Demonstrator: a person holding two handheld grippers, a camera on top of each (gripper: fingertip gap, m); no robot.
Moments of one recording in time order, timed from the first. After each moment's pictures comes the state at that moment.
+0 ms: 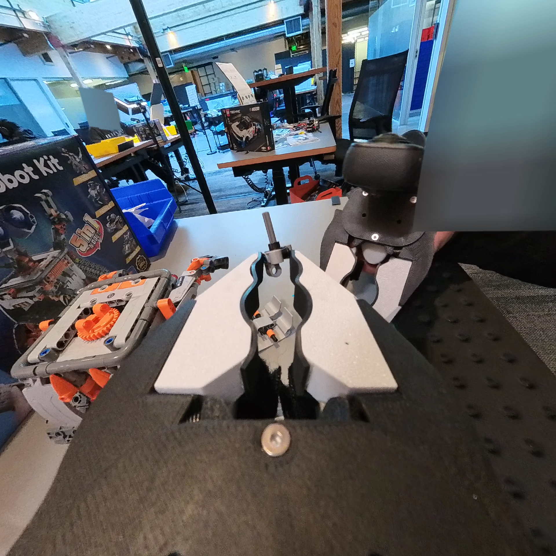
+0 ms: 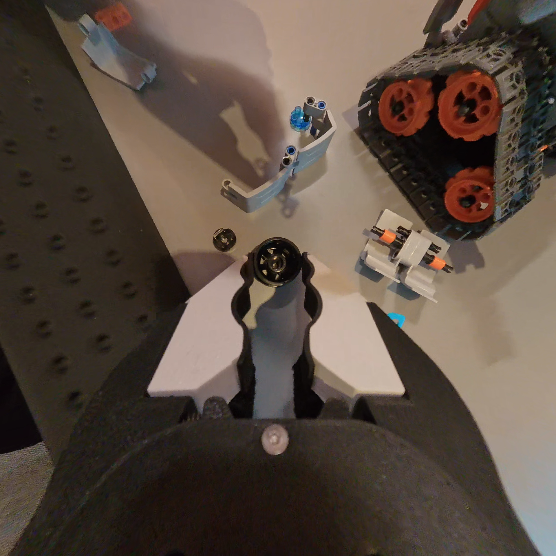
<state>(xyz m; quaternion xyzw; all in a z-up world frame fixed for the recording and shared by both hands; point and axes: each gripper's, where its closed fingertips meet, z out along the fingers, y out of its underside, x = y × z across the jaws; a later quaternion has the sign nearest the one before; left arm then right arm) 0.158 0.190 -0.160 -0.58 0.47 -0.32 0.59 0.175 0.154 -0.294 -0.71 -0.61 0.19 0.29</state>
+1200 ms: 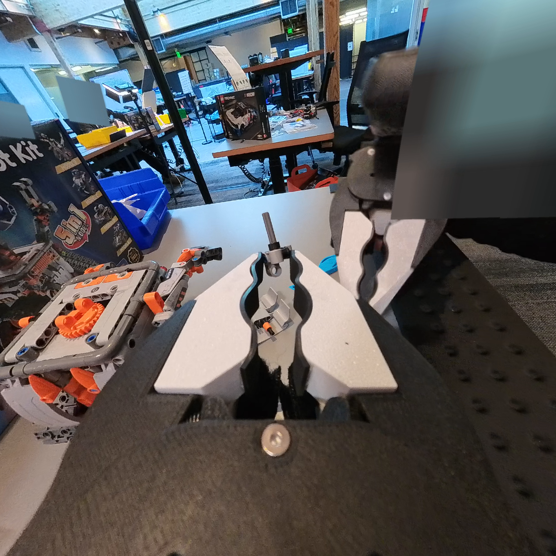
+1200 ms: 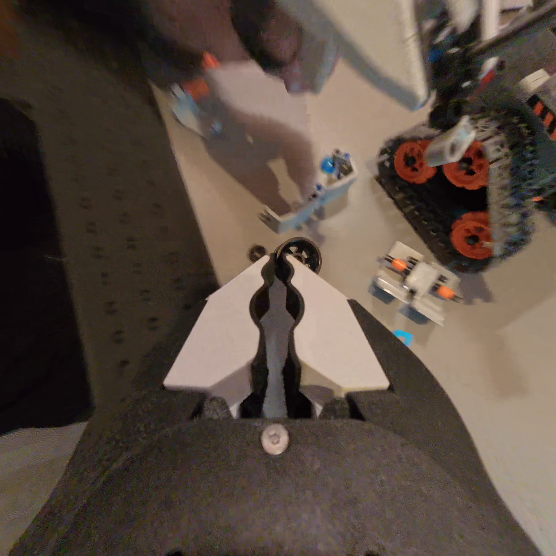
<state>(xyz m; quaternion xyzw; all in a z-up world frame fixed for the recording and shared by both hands) 0.164 0.190 -0.173 -0.59 0.48 -0.31 0.57 0.172 0.137 -0.266 -0.66 -0.63 0.27 0.31</state>
